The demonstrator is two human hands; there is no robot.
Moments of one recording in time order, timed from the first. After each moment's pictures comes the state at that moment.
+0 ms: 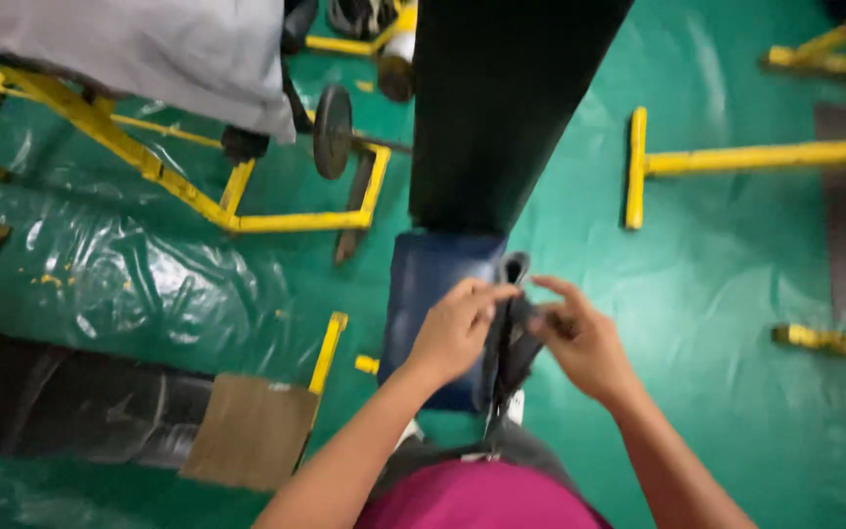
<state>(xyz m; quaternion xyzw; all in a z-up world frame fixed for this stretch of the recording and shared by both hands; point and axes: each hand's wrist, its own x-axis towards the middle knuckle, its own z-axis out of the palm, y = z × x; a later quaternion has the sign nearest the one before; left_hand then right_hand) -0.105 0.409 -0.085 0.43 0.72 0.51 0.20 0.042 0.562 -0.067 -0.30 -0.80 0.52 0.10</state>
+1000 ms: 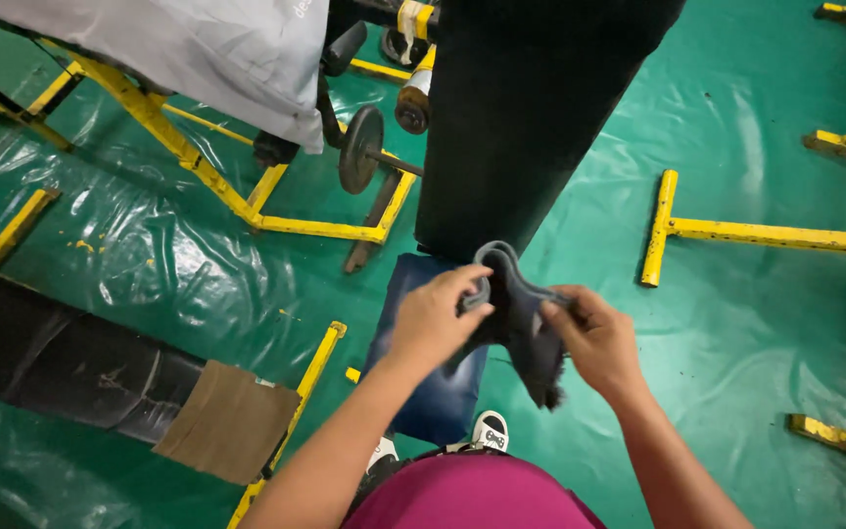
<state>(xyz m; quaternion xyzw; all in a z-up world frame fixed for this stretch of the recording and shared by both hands) -0.113 0.465 -0.054 0.35 0.80 0.49 0.05 0.026 0.661 -0.074 -0.22 -0.79 0.55 0.17</state>
